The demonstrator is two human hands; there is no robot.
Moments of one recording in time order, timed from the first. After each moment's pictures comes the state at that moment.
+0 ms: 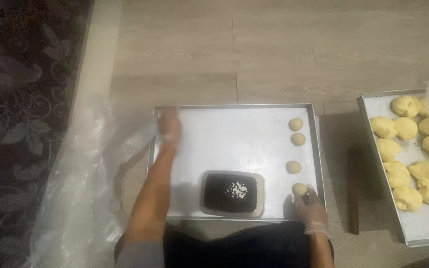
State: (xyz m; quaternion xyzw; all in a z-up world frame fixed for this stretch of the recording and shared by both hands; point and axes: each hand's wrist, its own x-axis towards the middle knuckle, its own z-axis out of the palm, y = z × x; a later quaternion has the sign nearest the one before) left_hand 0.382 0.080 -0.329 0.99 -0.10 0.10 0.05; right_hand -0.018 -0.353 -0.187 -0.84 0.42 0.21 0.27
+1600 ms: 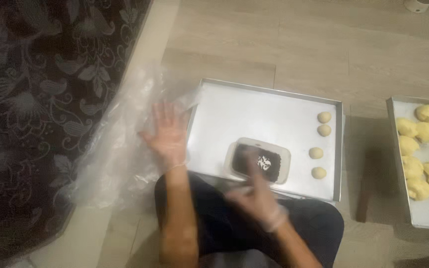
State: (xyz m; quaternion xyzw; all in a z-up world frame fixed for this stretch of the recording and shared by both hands) left_hand 0.089 0.161 -0.057 0.06 0.02 0.15 0.99; right_hand -0.052 -0.108 -0.039 -0.83 -0.05 0.02 0.55
